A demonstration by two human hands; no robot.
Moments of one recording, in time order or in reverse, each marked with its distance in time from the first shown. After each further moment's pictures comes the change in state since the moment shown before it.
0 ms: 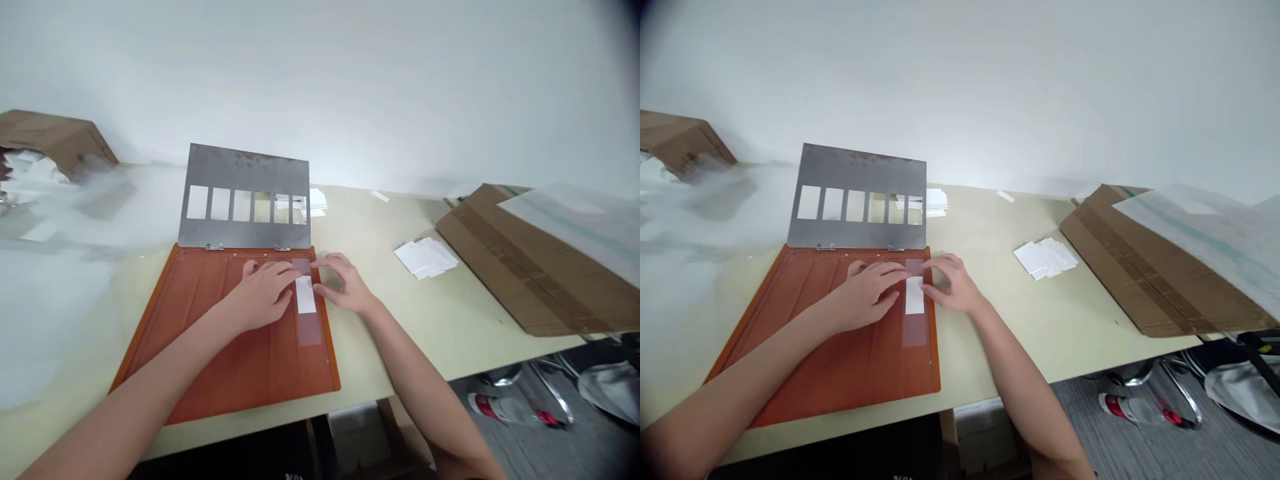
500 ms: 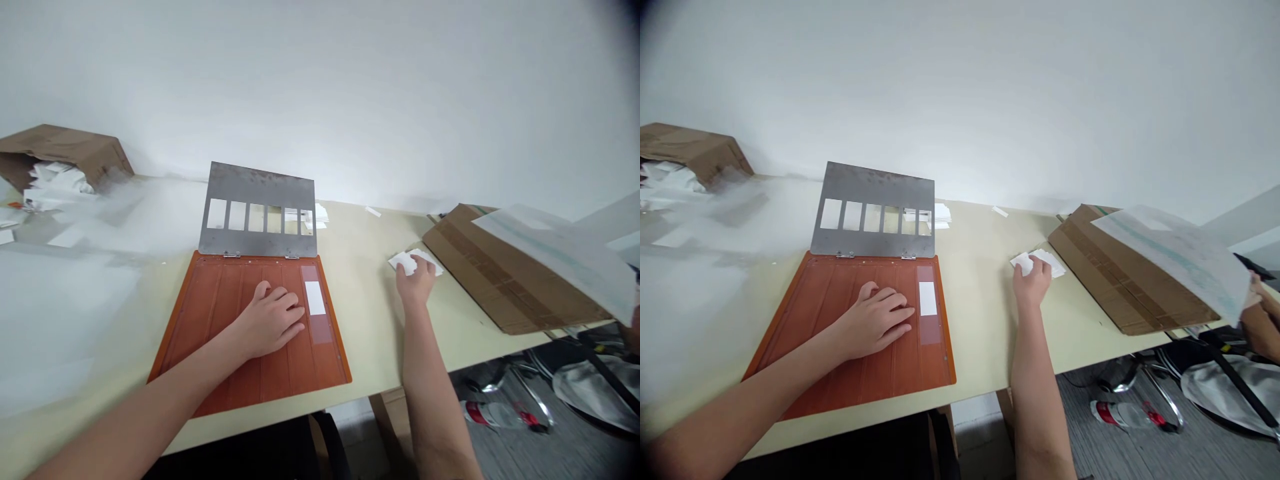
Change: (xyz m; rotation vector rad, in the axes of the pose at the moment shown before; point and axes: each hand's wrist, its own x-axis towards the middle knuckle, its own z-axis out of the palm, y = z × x) left_hand -0.044 -0.011 0.020 0.153 0.253 0.345; right_hand -0.058 0.075 -0.081 -0.595 0.692 0.812
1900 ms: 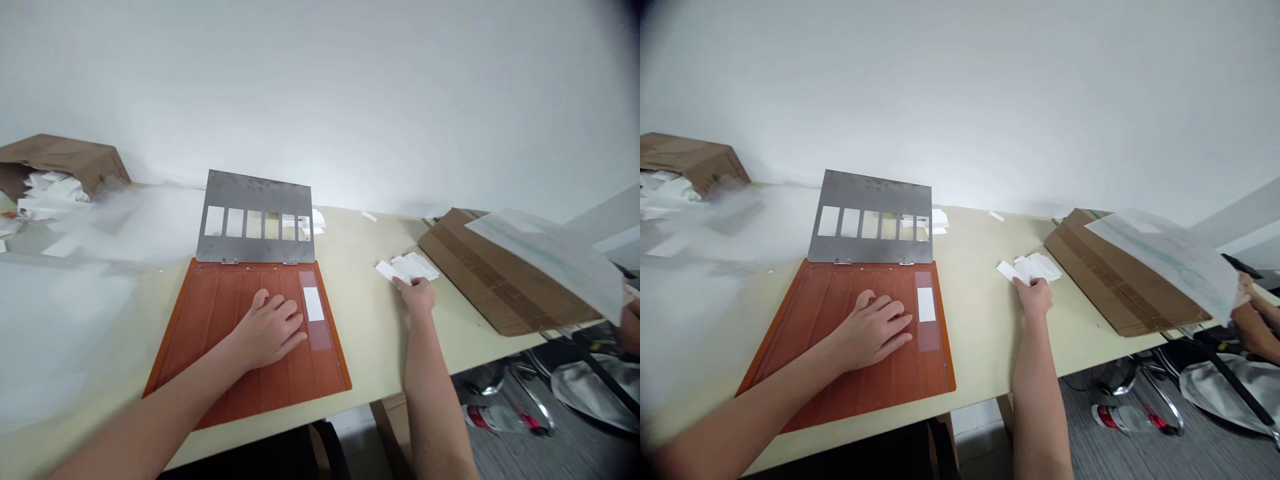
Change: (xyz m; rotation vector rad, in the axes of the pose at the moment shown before) left_hand -0.002 0.002 0.002 0.122 0.144 0.055; right_hand 0.007 0.038 -0.004 -0.195 -0.166 0.475
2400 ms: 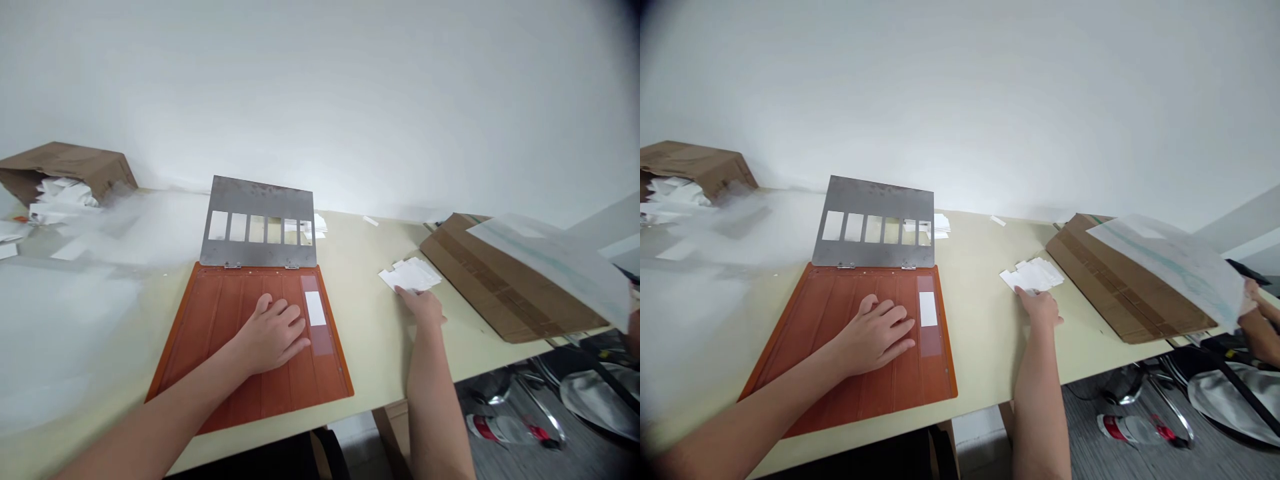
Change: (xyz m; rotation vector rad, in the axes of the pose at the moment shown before) left_hand 0.000 0.002 -0.002 0.049 0.018 0.014; right_hand -0.005 0.002 -0.010 -0.152 -0.132 0.101
